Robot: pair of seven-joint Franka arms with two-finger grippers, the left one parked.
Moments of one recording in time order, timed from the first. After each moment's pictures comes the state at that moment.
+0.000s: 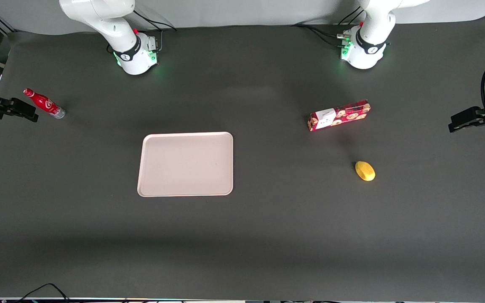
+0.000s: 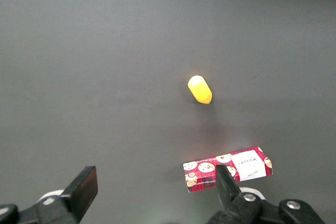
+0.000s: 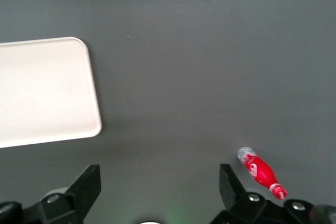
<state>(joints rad) 0.09 -0.12 -0.19 -1.81 -0.13 1.61 0.01</state>
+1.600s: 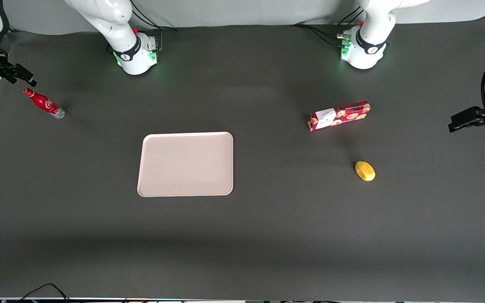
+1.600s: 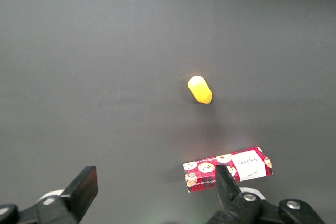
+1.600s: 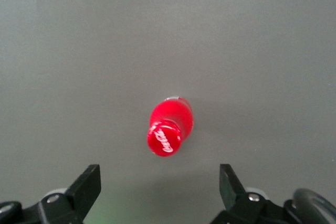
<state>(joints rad) -0.41 -0.43 -0.60 -2.65 -0.20 2.30 -0.60</state>
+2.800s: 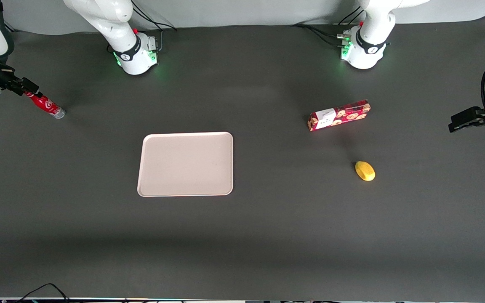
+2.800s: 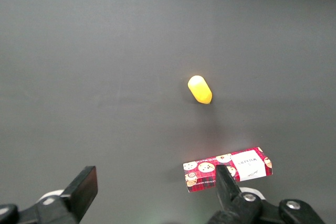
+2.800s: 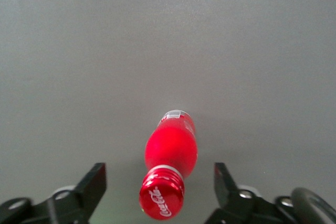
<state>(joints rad) -0.34 -0.25 -0.62 -2.61 -0.11 2.39 -0.64</state>
